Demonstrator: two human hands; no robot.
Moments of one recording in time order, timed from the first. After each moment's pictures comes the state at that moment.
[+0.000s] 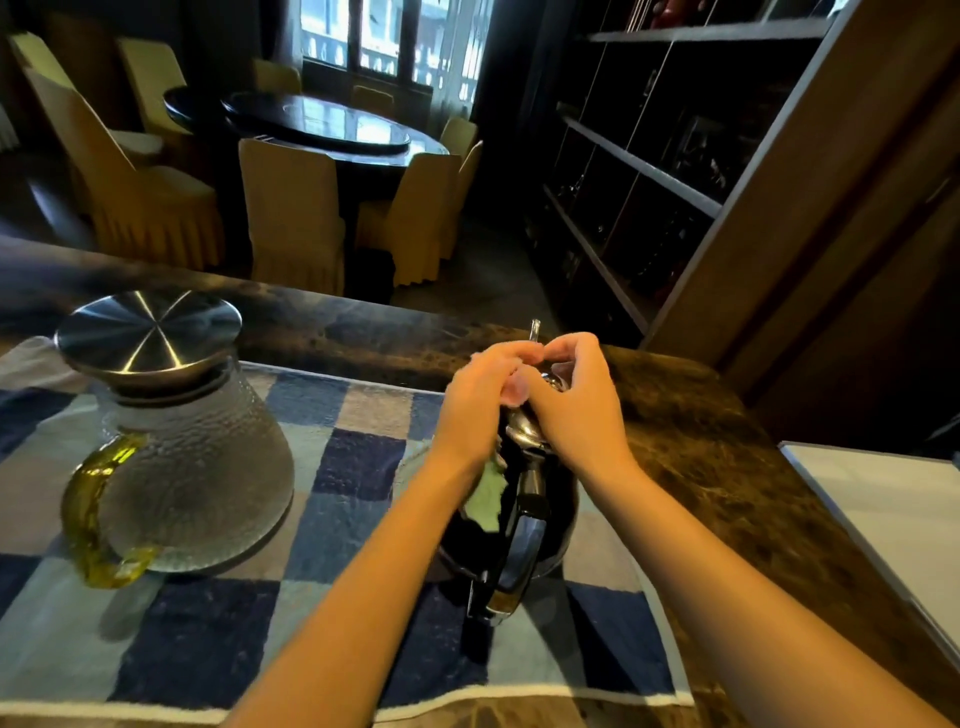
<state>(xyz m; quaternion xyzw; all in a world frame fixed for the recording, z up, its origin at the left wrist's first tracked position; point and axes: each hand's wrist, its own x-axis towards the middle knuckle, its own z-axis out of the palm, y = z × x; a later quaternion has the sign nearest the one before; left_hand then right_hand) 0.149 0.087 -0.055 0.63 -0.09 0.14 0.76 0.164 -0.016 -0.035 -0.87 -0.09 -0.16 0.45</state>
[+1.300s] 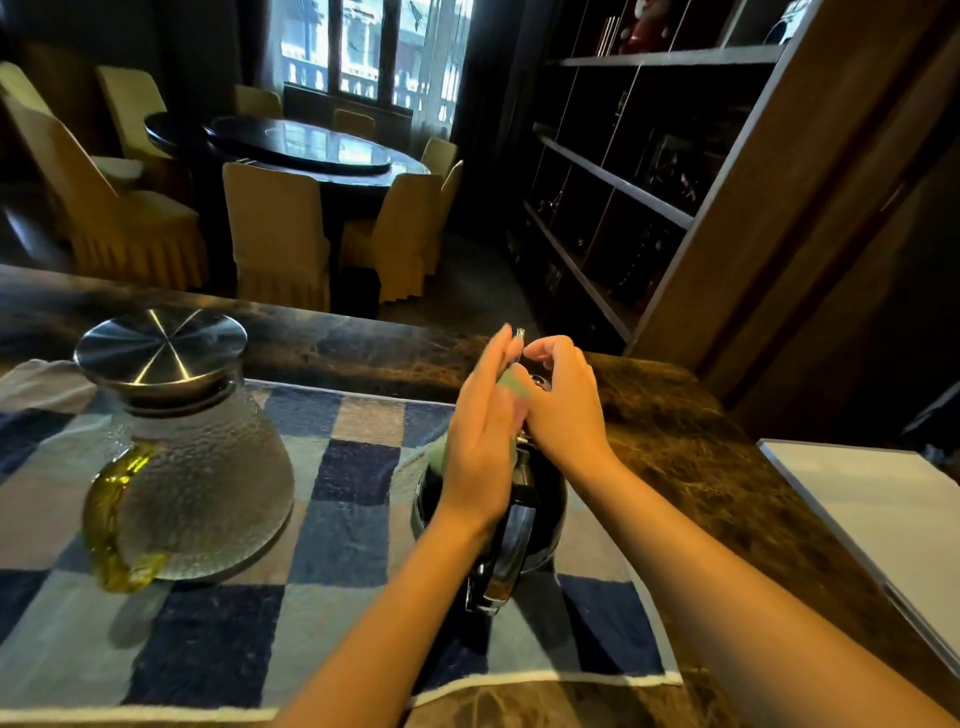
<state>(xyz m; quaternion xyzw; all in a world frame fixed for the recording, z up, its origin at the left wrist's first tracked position) 0.109 0.068 -0.059 0.59 -0.15 0.25 0.75 0.166 -0.013 -0.034 -0.89 -0.08 -0.19 0.40</state>
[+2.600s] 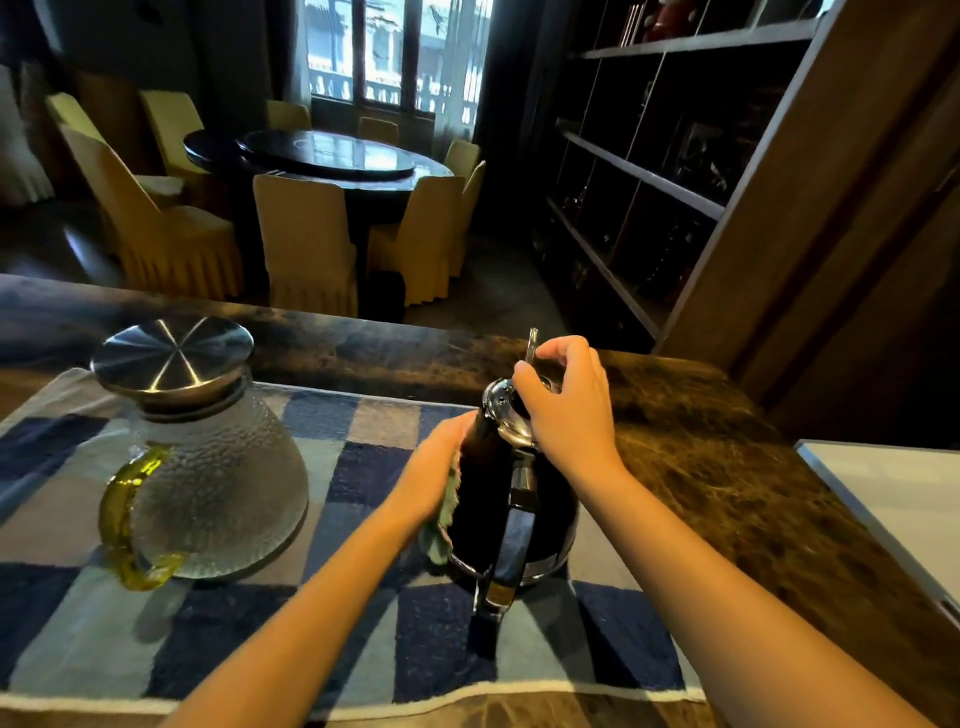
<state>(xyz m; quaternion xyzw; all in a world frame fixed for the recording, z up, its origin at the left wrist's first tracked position) 0.245 0.127 -0.208 0.72 -0.02 -0.11 0.68 0.163 -0.014 -0.037 -0.87 -0.09 -0.21 0.44</state>
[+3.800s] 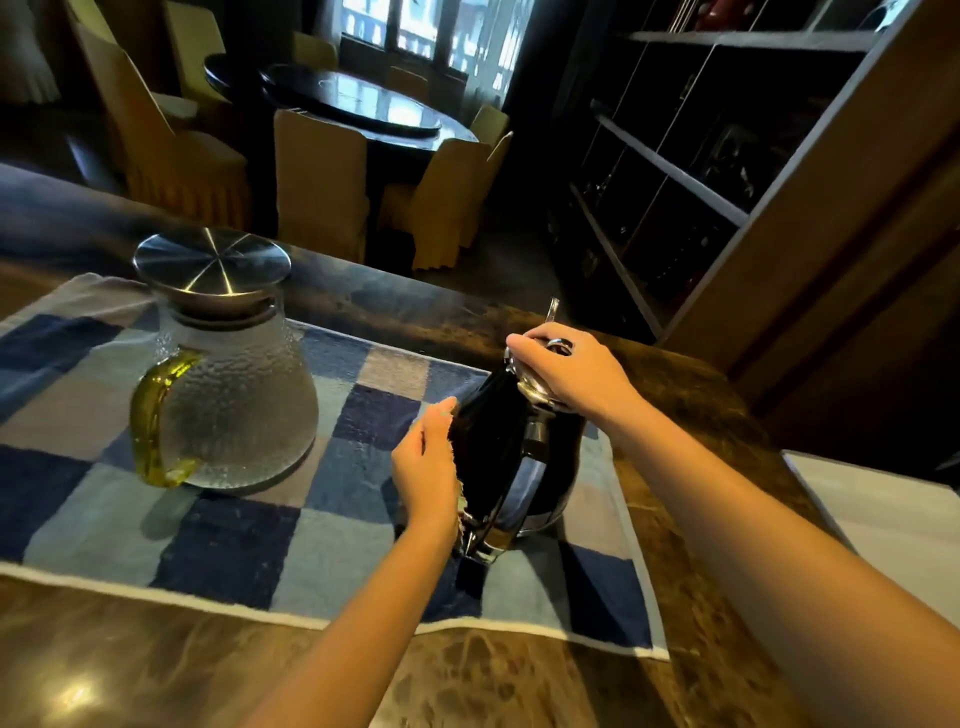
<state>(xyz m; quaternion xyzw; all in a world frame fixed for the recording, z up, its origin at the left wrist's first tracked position) 0.103 0.076 -0.141 0.49 0.27 0.20 0.80 0.171 -0.018 -0.020 -0.94 -0.13 0.00 0.30</state>
